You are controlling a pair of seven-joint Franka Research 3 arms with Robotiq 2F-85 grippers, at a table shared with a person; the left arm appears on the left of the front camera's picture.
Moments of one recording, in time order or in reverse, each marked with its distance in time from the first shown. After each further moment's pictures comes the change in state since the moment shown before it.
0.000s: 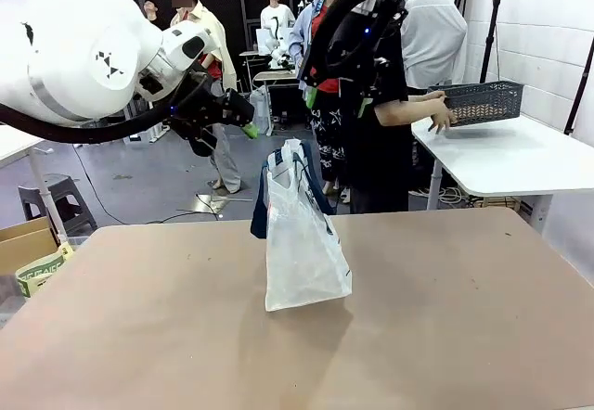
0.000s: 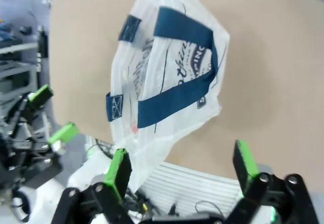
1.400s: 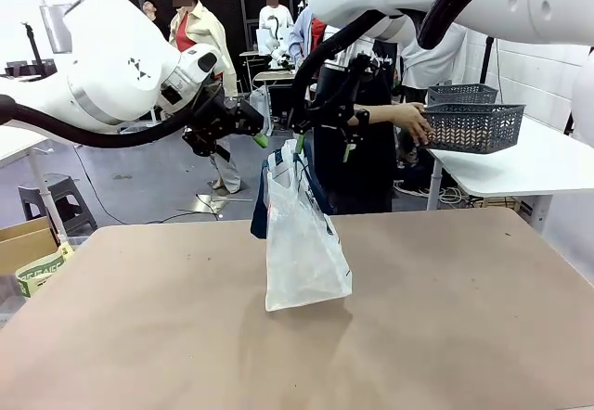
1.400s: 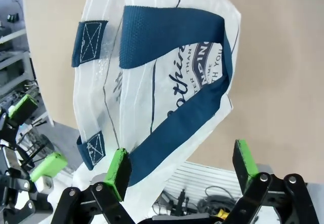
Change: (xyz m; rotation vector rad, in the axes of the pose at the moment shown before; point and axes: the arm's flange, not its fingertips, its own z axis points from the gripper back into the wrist) left arm 0.017 0.015 -0.048 -0.054 0.085 0.096; right arm 0.037 -0.003 -0.095 0.009 0.179 -0.071
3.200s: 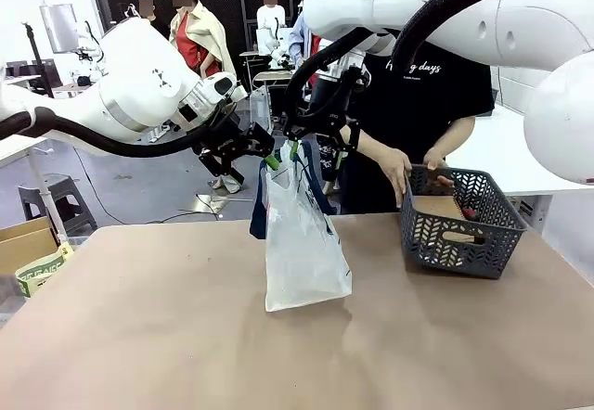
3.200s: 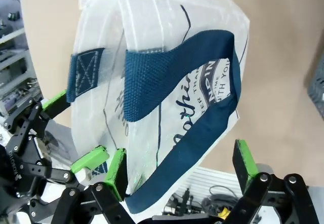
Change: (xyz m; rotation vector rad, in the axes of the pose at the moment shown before) left arm 0.008 0.019 -0.055 -0.061 0.173 0.022; right arm 0.028 0.001 -0.020 0.016 0.041 -0.015
